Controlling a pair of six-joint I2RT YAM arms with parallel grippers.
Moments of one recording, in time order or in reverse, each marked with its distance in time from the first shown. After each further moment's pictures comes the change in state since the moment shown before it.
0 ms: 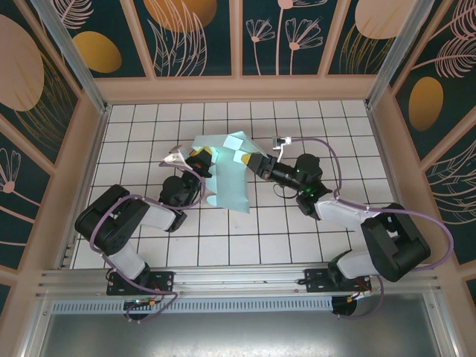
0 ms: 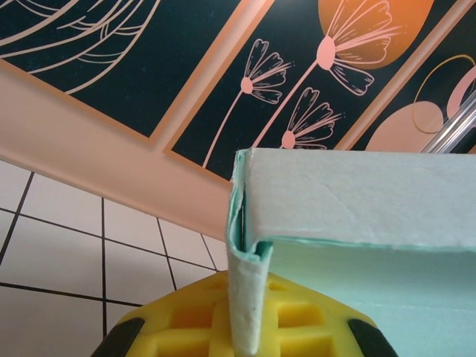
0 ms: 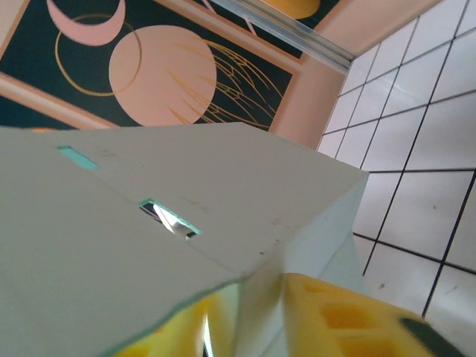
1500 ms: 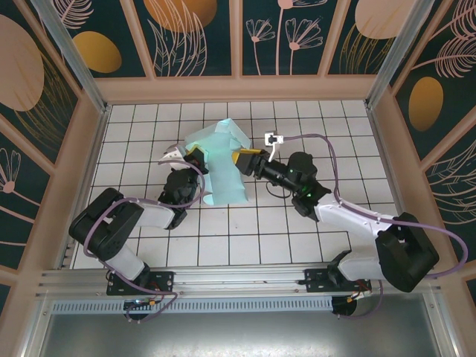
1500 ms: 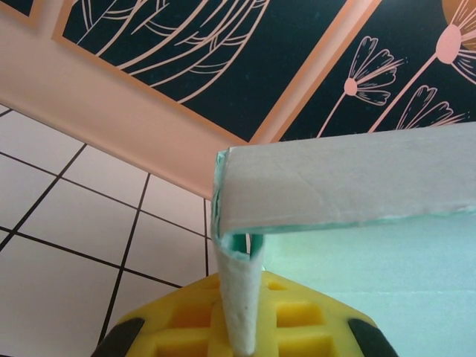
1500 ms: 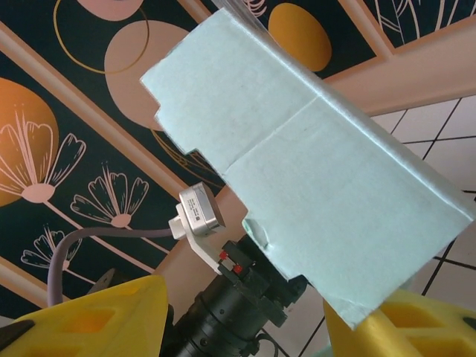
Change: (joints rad) left arm 0.000 -0.059 0.038 -0.249 -0.236 0.038; right arm 0.132 -0.094 0.090 -0.168 0.229 -0.349
